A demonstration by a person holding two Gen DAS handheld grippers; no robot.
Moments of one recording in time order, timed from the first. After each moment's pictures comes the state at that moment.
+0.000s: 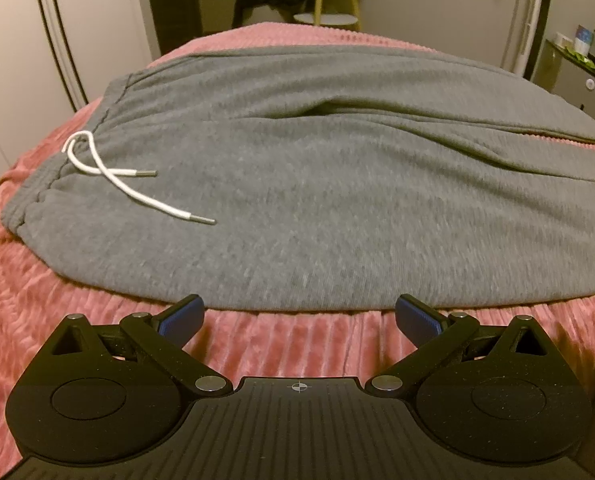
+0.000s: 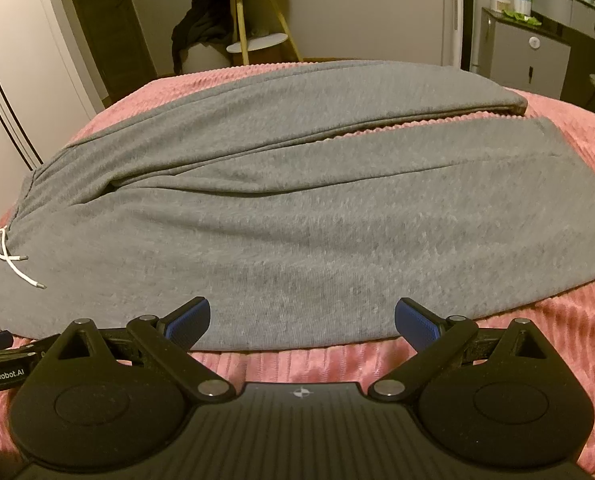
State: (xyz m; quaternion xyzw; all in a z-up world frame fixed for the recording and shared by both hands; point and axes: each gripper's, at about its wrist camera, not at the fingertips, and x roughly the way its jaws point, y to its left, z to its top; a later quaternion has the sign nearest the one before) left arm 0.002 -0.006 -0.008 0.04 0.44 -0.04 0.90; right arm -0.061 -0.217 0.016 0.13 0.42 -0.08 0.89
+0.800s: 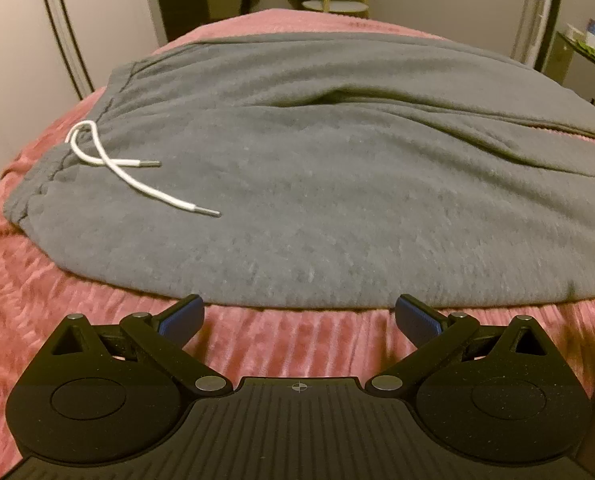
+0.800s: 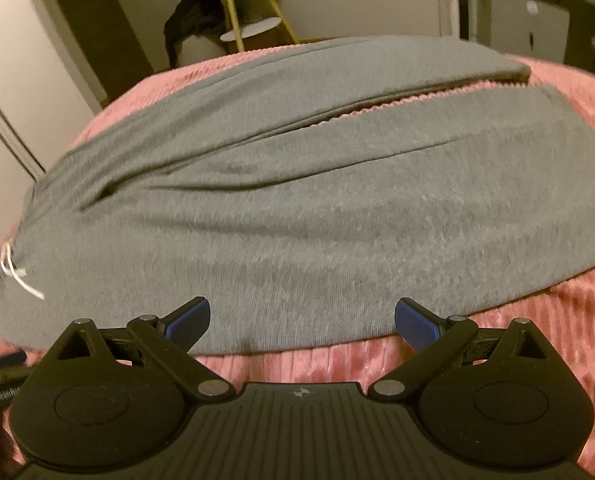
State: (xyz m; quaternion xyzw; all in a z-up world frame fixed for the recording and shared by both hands) left arm 0.015 -0.005 -0.007 0.04 0.46 -0.02 0.89; right arm -0.044 -0.250 0.008 0.21 0.44 -0.07 0.87
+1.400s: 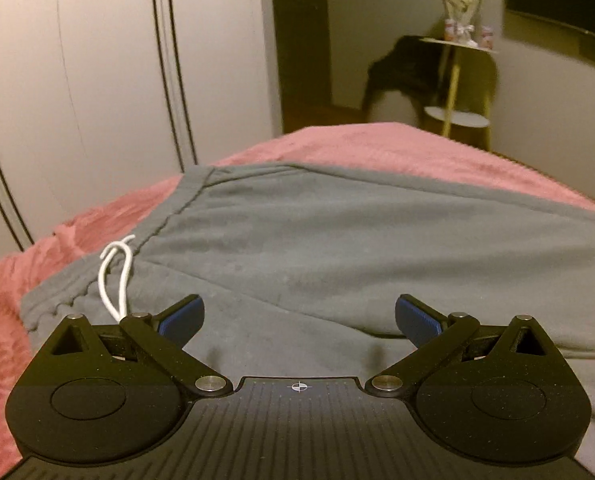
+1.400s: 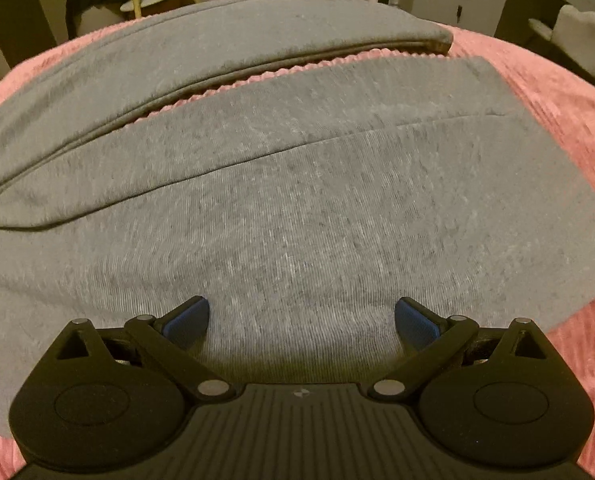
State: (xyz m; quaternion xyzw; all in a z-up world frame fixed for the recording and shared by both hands) left arm 0.163 -0.001 -0.003 -0.01 0.31 0.17 0.94; right arm 0.017 -0.336 -0.050 0.13 0.51 -0.19 0.83
